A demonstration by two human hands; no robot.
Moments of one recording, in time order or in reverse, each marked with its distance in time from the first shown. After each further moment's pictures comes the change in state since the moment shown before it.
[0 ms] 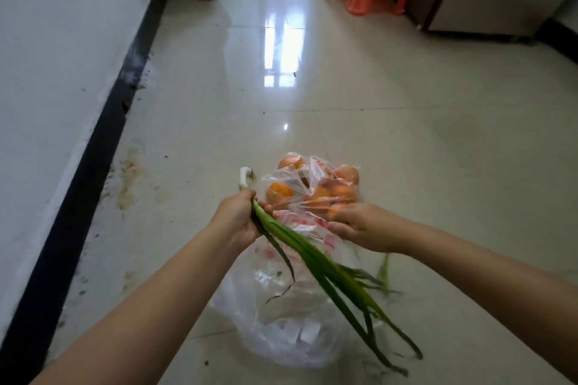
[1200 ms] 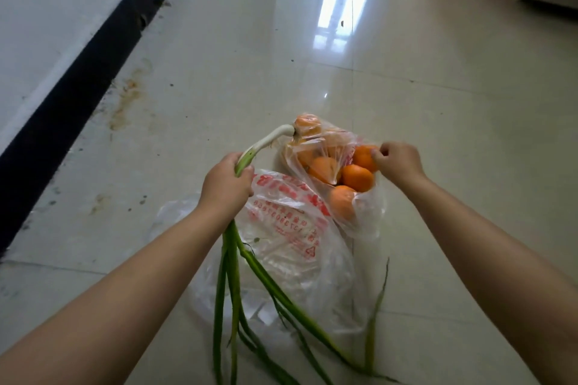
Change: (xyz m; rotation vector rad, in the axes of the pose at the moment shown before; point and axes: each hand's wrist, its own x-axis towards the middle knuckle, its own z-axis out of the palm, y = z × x) left_hand 0.056 -0.068 -0.005 0.804 0.303 0.548; right_hand 0.112 0.141 0.017 0.016 0.443 0.352
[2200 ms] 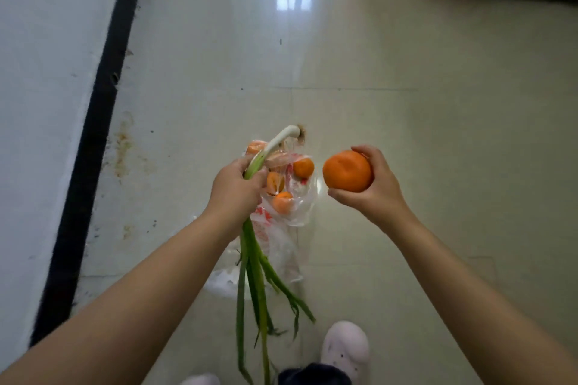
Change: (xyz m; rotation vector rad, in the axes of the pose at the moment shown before) left_hand -0.095 0.245 -0.036 -0.123 -0.227 -0.146; right_hand -0.120 -0.016 -0.242 0.754 -0.106 0.087
